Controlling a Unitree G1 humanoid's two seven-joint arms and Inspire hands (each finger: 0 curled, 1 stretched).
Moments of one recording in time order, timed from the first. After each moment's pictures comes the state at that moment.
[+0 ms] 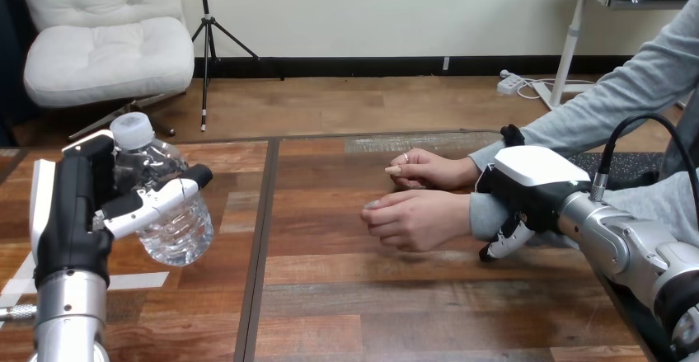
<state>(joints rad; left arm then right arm) 0.03 0.22 0.21 -0.09 0.09 -0.01 0.07 -0.80 -0.51 0.54 1.23 -0.71 -0.43 -0.05</state>
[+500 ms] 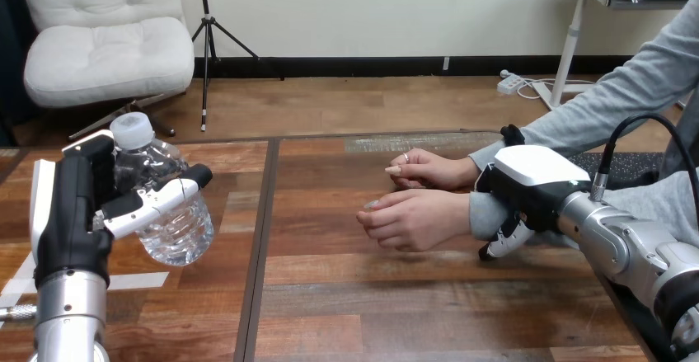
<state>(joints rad) 0.03 0.22 0.21 -0.09 0.09 -0.01 0.07 -0.80 -0.51 0.54 1.23 -0.71 -0.43 -0.06</state>
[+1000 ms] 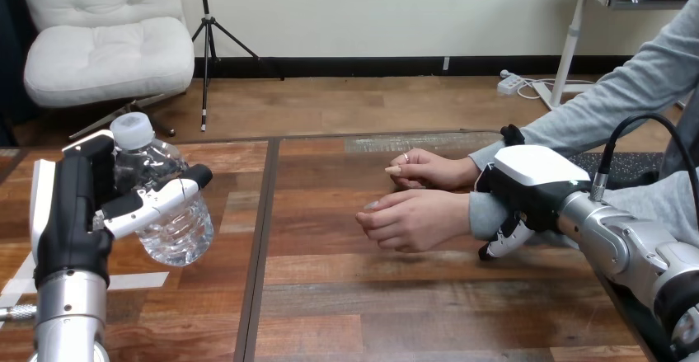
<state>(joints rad) 0.03 0.22 0.21 -0.09 0.09 -0.01 0.07 -0.80 -0.51 0.54 1.23 -0.71 -0.43 -0.06</state>
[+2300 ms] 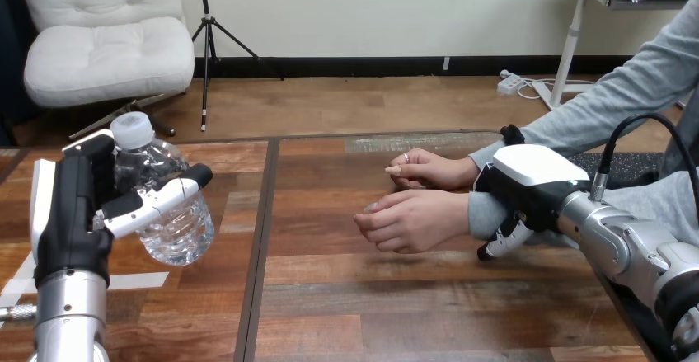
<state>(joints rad) 0.03 0.22 0.21 -0.09 0.08 -0.01 0.07 -0.80 -0.51 0.54 1.23 -0.71 -0.44 -0.06</state>
